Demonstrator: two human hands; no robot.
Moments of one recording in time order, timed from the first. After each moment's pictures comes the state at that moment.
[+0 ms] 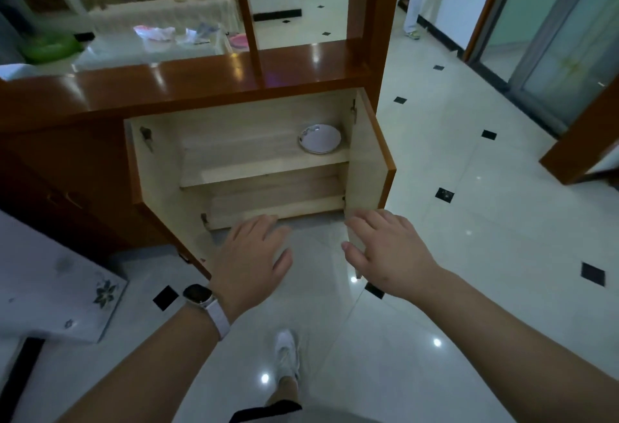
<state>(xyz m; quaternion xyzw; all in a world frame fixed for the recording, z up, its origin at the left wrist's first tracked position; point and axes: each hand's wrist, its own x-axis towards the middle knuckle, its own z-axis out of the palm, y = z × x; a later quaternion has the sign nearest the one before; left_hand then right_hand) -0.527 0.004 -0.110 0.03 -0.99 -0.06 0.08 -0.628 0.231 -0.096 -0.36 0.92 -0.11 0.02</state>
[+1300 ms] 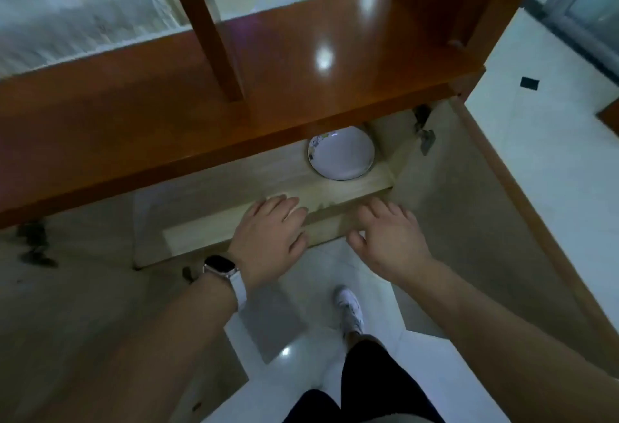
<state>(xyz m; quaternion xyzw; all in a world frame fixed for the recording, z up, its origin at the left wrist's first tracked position) -0.944 -0.251 -0.250 -0.12 -0.99 -0.05 0.03 -0.996 -0.031 -0.260 -0.25 0.96 -0.13 0.03</state>
